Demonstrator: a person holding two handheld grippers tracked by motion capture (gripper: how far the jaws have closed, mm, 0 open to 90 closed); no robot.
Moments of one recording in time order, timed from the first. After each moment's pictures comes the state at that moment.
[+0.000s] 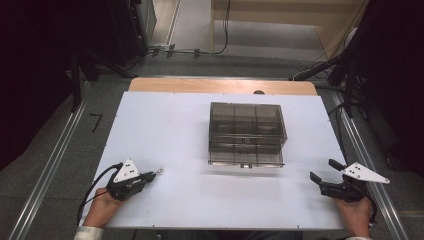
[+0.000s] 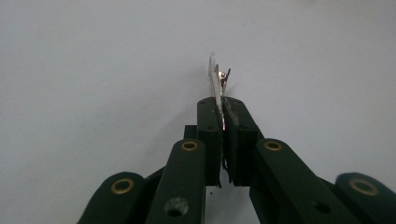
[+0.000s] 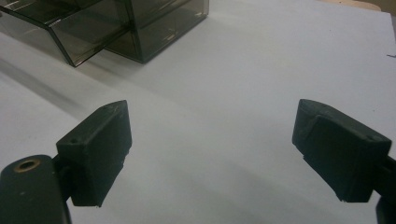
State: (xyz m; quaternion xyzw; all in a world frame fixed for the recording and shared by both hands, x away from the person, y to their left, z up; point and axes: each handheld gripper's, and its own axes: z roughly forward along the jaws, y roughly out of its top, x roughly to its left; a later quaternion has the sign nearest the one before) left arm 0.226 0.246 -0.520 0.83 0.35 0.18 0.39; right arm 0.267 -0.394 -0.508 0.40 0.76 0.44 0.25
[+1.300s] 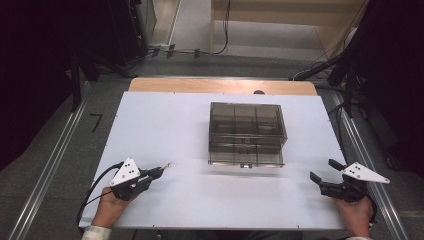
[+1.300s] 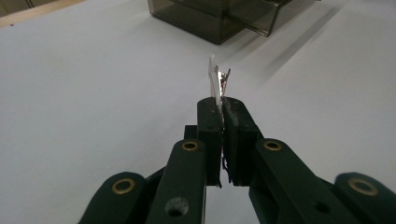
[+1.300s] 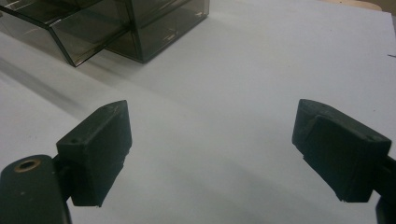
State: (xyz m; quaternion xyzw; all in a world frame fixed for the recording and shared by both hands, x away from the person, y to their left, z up) left arm 0.219 0.226 -0.499 0.79 0.32 0.20 0.48; right arm 0.268 -0.394 -0.508 0.40 0.76 0.44 0.25
